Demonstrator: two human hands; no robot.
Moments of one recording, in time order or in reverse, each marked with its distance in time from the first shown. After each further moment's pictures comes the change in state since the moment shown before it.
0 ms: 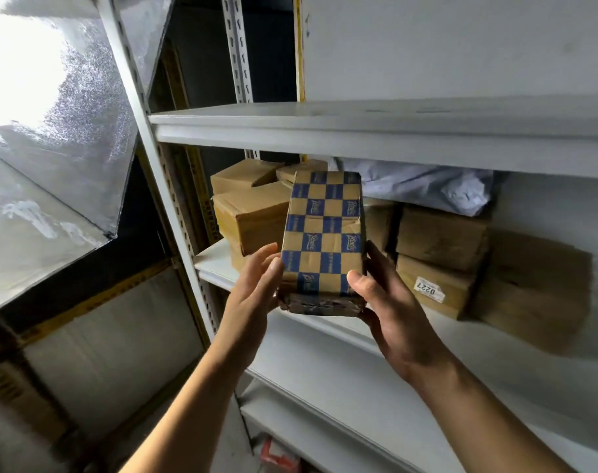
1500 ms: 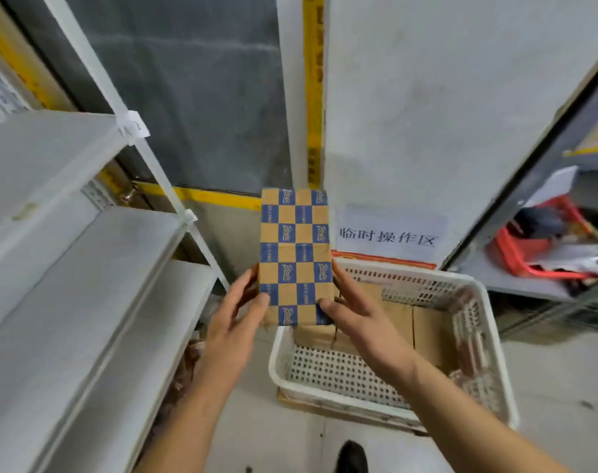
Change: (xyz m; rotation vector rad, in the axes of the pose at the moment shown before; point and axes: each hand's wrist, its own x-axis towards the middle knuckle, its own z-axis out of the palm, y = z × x) left_hand -0.478 -0.014 0.416 -0.106 -1.648 -0.150; right_hand -0.710 -0.053 0.030 -0.155 1.755 0.222
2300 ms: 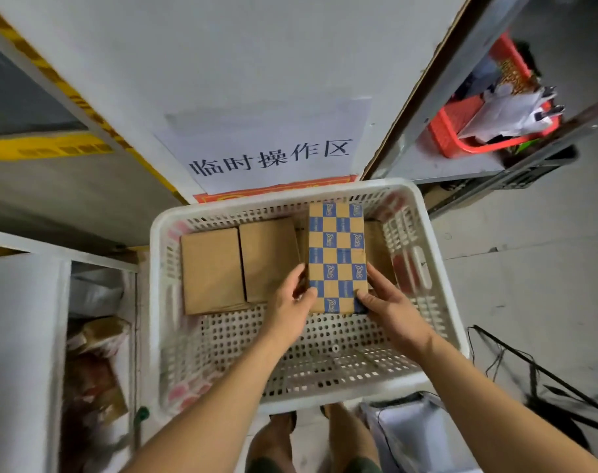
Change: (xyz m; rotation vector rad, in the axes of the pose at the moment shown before) left_hand 0.110 -0.233 0.308 0.220 -0.650 -0.499; right_hand -0.002 0.279 -0.251 0.246 0.486 0.511
